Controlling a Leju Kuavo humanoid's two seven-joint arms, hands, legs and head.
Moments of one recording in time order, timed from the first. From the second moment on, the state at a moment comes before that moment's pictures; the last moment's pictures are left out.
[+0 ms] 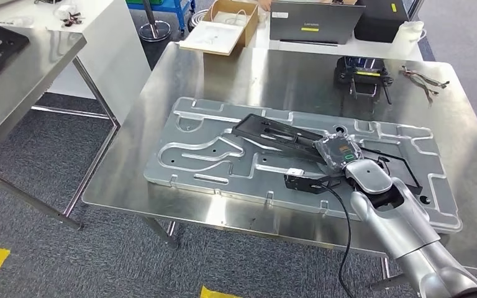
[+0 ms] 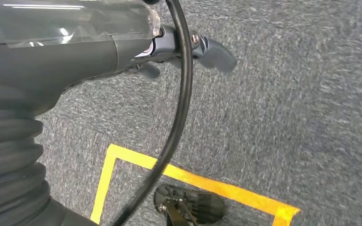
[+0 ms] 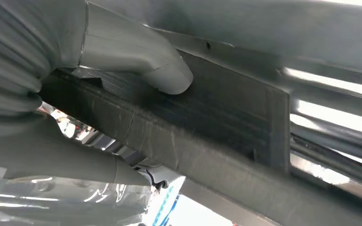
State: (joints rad) left arm -0.08 0.11 -1.40 0.00 1.49 0.15 -0.46; right arm -0.61 -0.32 0.48 -1.30 1.19 0.19 0.11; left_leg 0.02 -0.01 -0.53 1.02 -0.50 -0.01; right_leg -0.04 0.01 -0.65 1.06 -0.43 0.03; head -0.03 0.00
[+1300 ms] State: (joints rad) left arm -0.09 0.10 -1.40 0.00 1.49 0.13 -0.48; right arm -0.65 -0.31 0.52 -1.30 1.19 0.22 0.12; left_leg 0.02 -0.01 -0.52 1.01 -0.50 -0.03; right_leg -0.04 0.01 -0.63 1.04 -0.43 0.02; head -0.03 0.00
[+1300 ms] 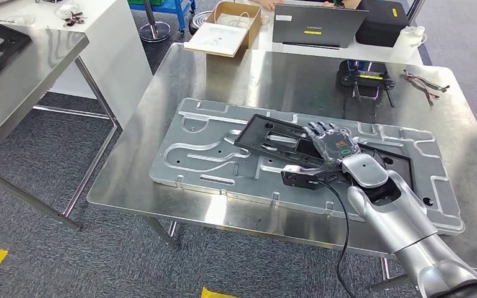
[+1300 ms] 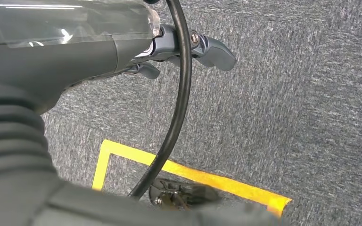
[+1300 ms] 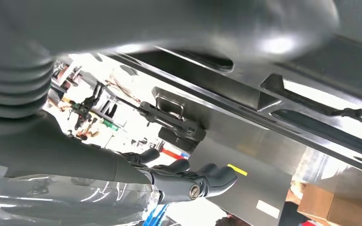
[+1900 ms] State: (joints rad) left arm -0.09 0.10 -1.40 0.00 1.49 0.12 -0.49; right arm -0.66 -0.32 0.50 -1.45 1.15 0.16 0.14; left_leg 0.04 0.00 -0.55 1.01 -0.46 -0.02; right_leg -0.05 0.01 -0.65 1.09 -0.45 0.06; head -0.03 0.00
